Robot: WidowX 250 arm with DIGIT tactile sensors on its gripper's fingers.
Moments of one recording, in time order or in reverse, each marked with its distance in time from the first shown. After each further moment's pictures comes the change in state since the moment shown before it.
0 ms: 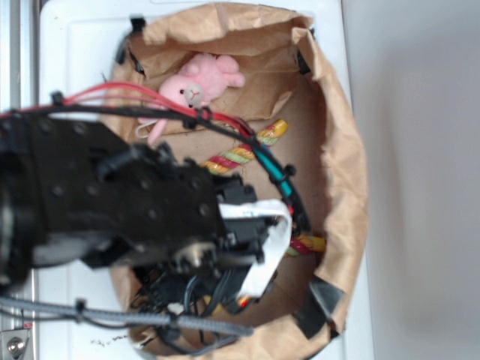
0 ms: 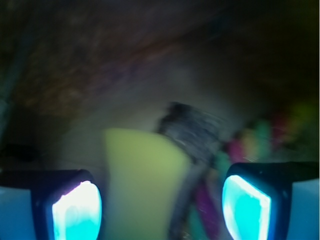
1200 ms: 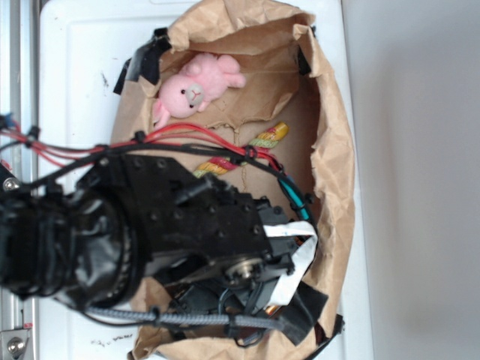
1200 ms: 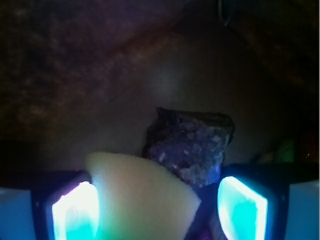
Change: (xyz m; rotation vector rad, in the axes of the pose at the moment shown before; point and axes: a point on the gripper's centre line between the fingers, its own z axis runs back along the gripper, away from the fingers) arm 0.006 0.006 -0.032 -0.066 -0.020 0.091
